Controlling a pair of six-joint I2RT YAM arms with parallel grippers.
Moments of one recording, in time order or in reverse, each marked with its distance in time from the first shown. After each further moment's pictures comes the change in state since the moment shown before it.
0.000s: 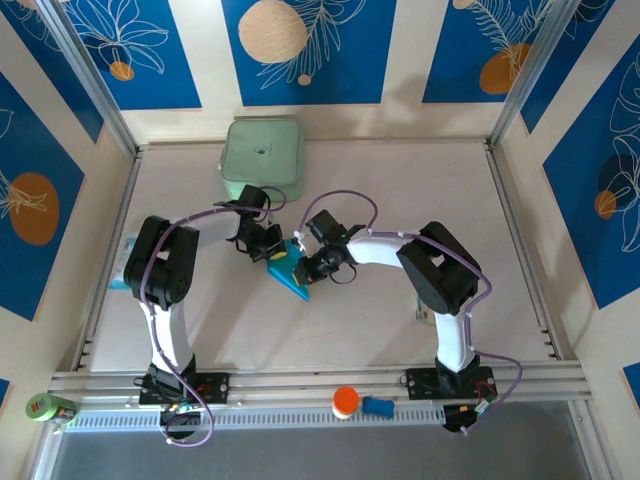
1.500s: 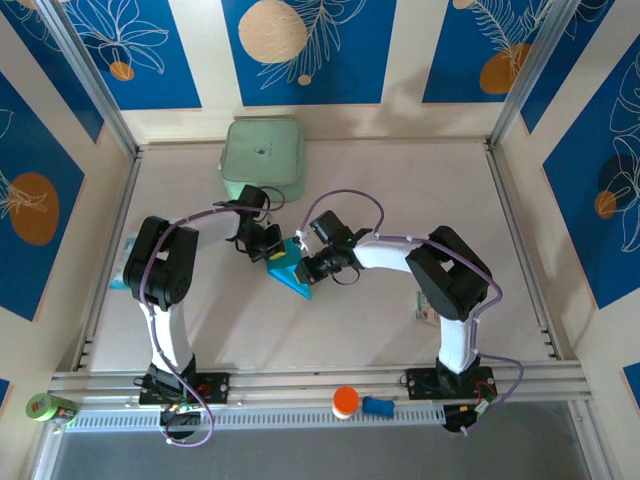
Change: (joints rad) left arm 0.001 -0.005 0.000 -0.010 -0.018 -0.004; right arm 0.005 -0.067 -0.071 0.090 0.018 -0.032
